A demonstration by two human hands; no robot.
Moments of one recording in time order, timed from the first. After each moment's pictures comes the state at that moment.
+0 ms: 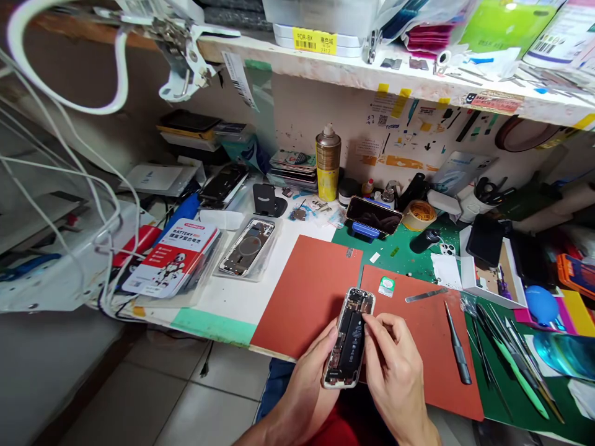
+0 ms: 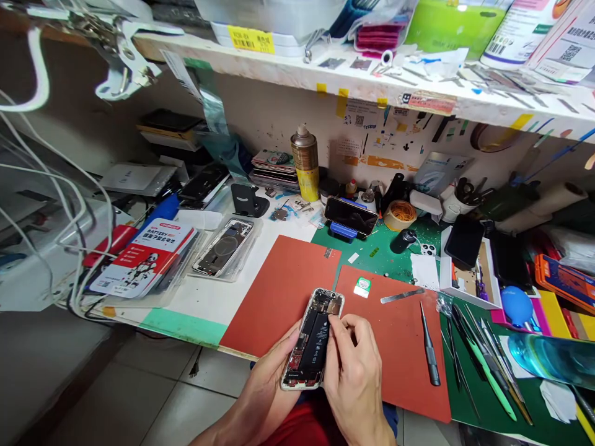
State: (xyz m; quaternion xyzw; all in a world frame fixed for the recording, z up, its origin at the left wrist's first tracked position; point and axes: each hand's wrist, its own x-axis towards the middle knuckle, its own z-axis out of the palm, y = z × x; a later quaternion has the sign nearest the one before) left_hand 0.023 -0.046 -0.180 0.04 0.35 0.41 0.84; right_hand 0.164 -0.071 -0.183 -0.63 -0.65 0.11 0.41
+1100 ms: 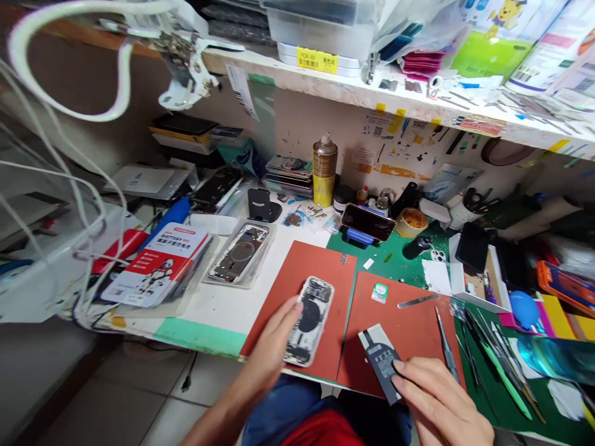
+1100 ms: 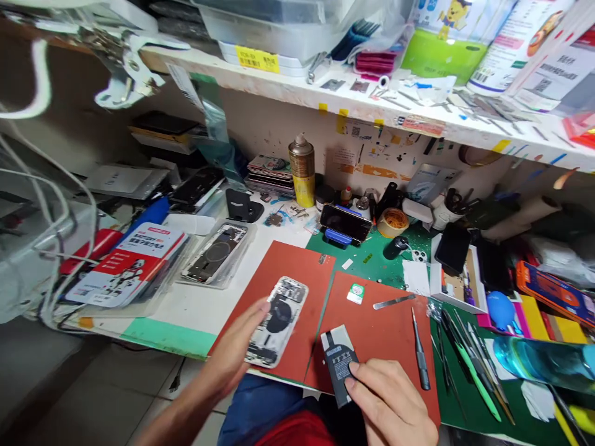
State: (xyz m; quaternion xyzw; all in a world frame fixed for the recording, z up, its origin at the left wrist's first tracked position) left_hand -0.031 0.009 -0.199 0.38 0.61 0.36 0.60; right_hand 0.231 -0.106 -0.160 -0.49 -0.74 0.10 0.45
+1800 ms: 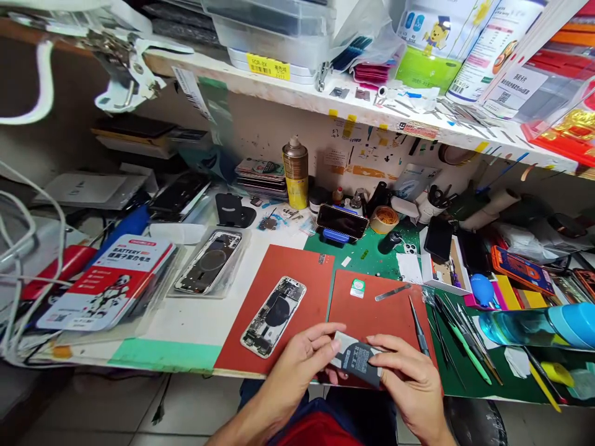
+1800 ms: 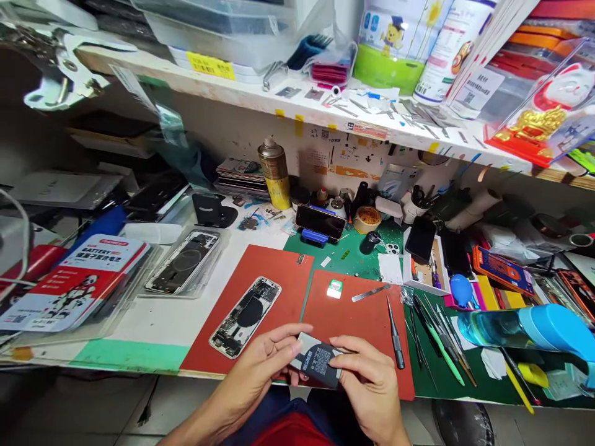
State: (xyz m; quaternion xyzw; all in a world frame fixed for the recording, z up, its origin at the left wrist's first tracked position) left_hand 0.022 -0.023 -0.174 0.37 0.39 0.25 0.81; right_hand 0.228 -0.102 -0.173 -0.57 -0.55 0.29 0.53
